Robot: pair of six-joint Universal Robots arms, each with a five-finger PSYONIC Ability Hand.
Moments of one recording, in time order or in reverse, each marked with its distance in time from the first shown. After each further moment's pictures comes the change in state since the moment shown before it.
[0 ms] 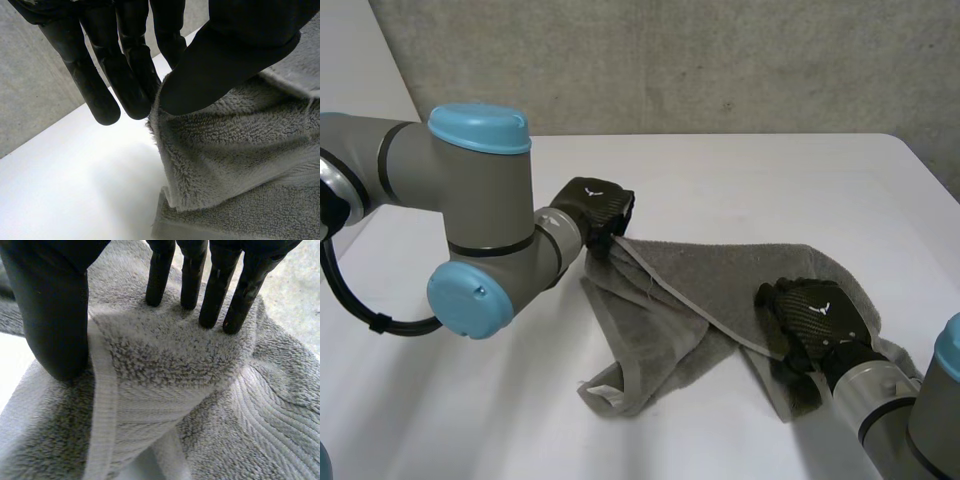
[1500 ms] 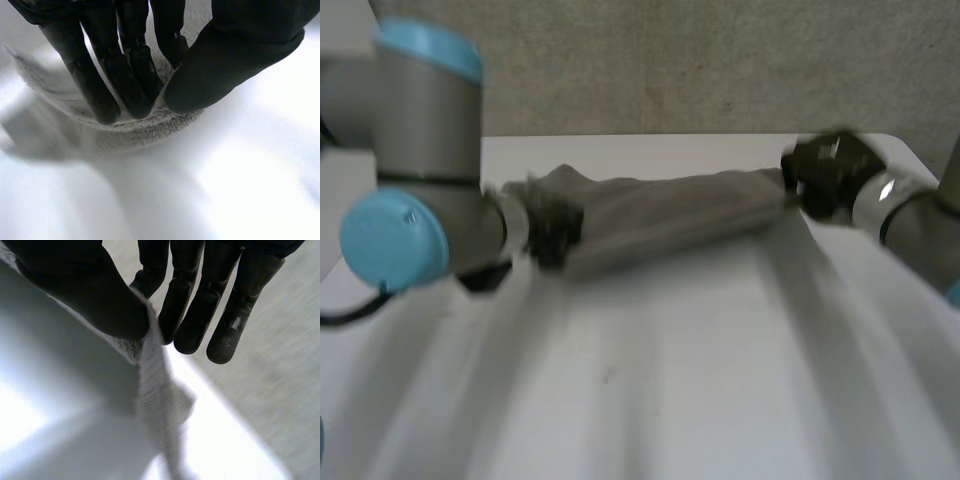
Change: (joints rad) left arm 0.081 0.008 0.159 -0.488 -0.058 -0.009; right arm -0.080 0.211 -0.818 0.532 -0.116 -0.301; left_hand 0.006 0.001 0.001 0.000 0.001; right_hand 0.884 0.773 0.773 0.779 0.777
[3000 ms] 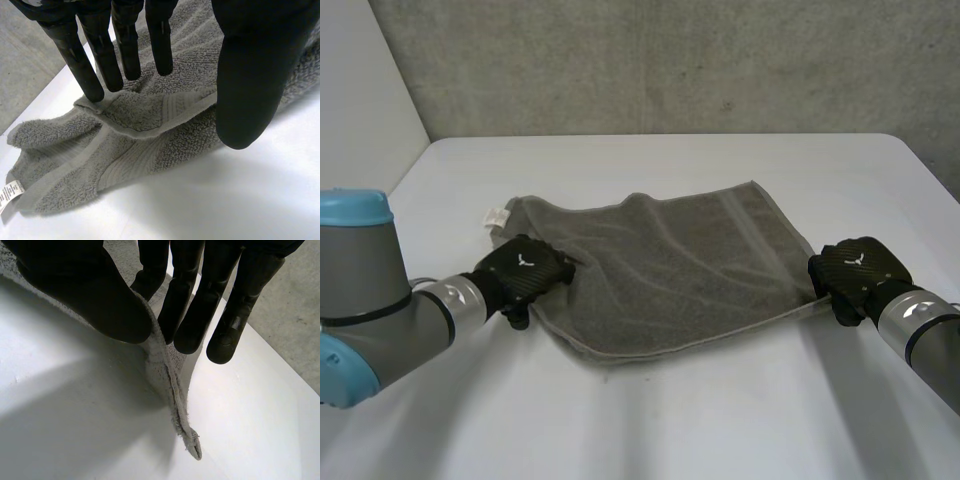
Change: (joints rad) left arm 0.263 0.230 -0.831 0.767 0.448 0.482; right arm -0.138 -0.134 0.560 -0.278 -0.041 -0.062; left_hand -0.704 -0.727 -0.726 -0.727 -0.721; right_hand 0.001 0.000 0.000 0.000 0.000
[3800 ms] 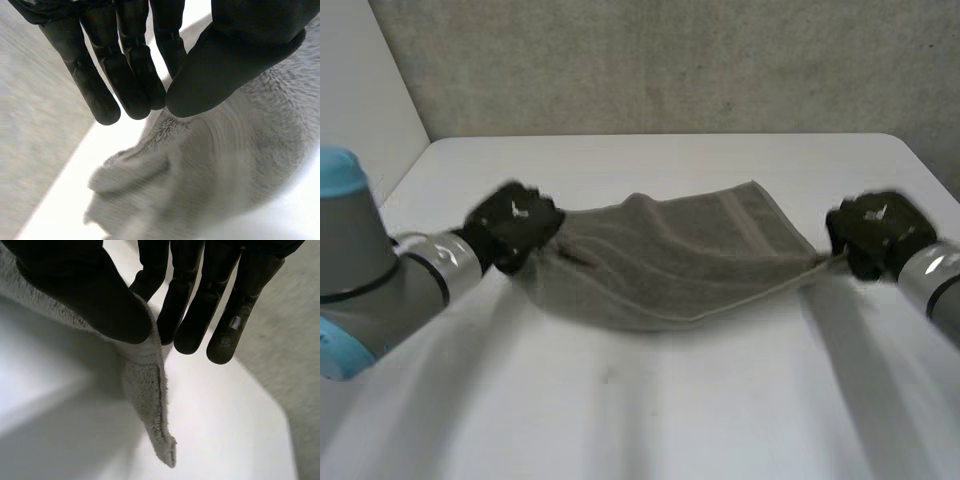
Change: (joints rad) left arm -0.020 0.074 0.066 0.055 -0.015 -0.008; right arm -0.005 -0.045 -0.118 0.072 0.020 0.009; left_hand 0.669 0.724 0.721 0.722 0.703; right_hand 0.000 0.000 0.000 0.000 0.000
